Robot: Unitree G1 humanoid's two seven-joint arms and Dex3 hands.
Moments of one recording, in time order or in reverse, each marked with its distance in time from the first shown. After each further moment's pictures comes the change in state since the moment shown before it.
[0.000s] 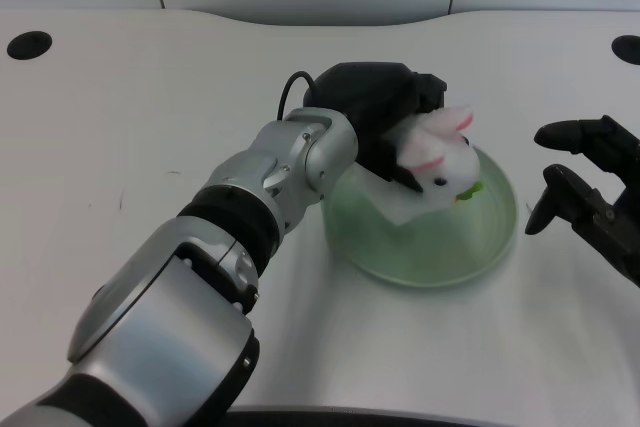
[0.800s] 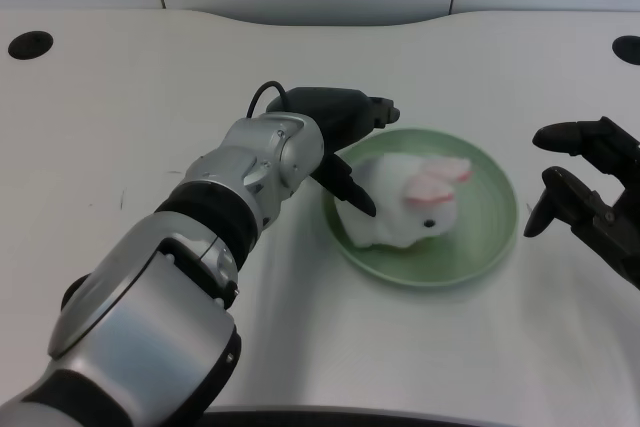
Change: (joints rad) left arm -0.002 0.051 -0.042 0.018 0.028 0.123 -0.197; right arm 0.015 0.002 0.002 -0.034 0.000 0.017 0.000
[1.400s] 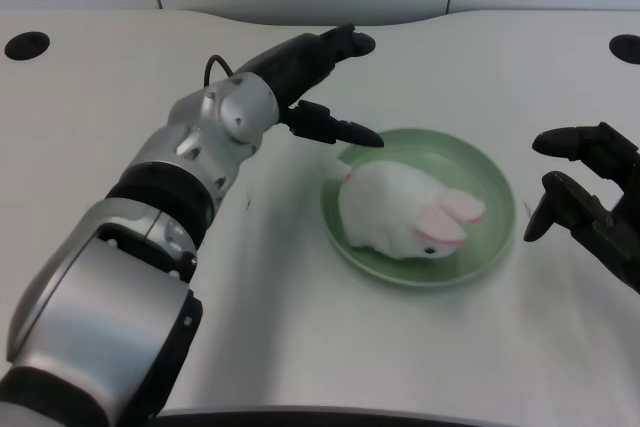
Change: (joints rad) left arm 0.000 0.096 0.263 -0.046 -0.263 -0.067 -0.093; right arm -0.010 0.000 -0.004 0.052 0.002 -0.025 0.026
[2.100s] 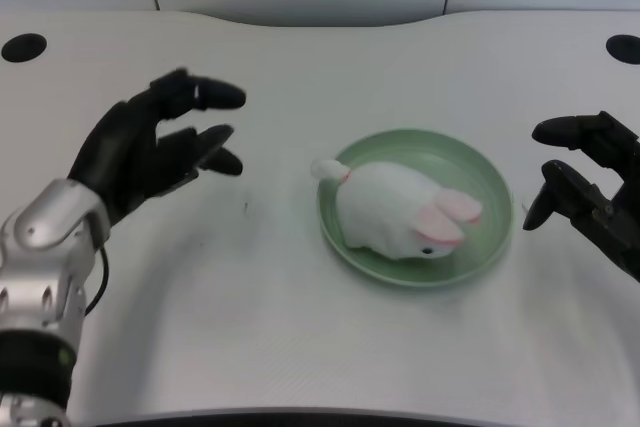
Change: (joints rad) left arm 0.626 0.159 0.415 -0.647 -0.572 0.182 -0.294; right arm -0.027 -0.007 0.002 0.003 -0.003 0.005 -0.013
